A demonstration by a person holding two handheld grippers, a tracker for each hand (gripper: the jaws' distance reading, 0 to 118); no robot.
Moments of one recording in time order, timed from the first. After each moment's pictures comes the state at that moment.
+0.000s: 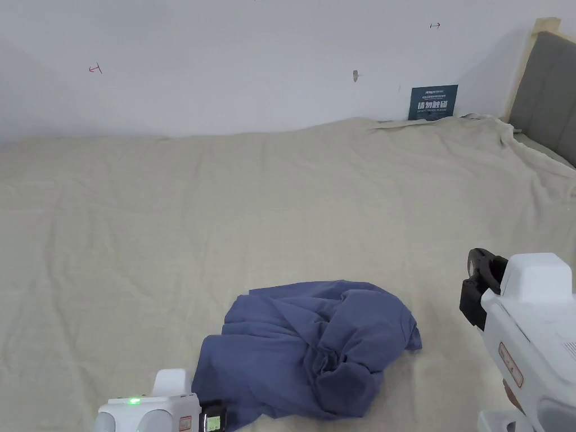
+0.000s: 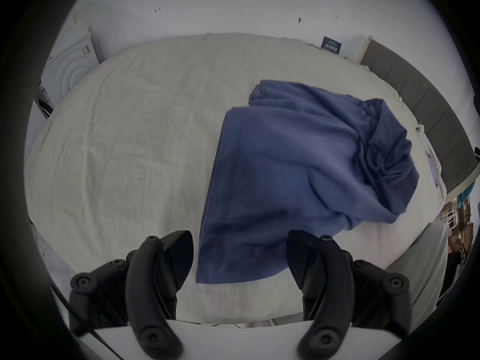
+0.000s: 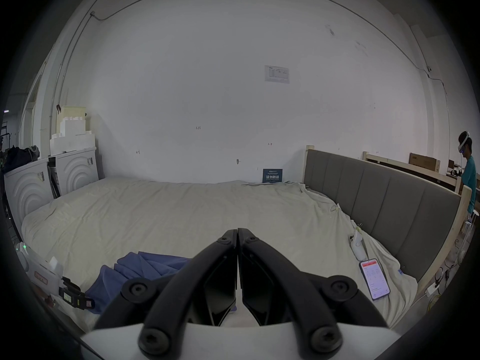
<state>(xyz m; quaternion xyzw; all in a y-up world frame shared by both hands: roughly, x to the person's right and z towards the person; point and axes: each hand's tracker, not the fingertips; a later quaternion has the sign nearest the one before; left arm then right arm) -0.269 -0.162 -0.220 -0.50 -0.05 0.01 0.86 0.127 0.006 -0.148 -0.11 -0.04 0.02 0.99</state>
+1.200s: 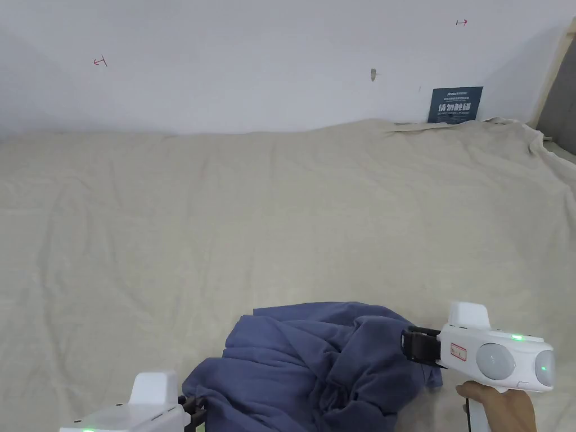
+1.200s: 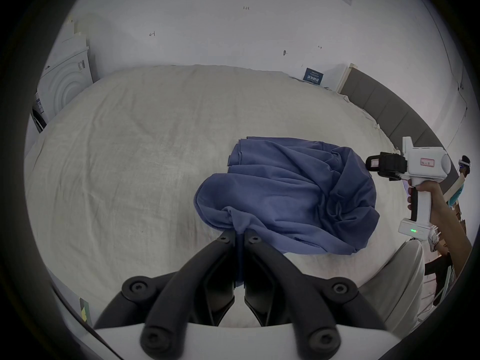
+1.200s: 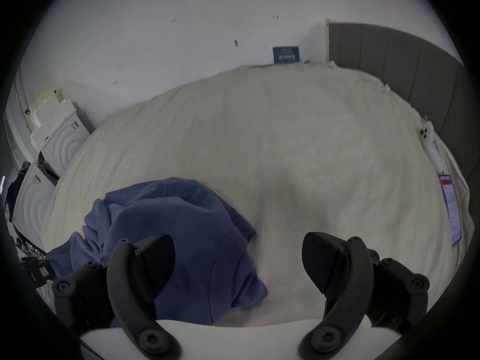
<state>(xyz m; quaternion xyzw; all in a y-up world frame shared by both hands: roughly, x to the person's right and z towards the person) -0.273 -0.103 -0.230 -0.43 -0.10 0.04 0.89 0.143 -0.146 -0.325 -0.42 0.01 -0.10 0.90</state>
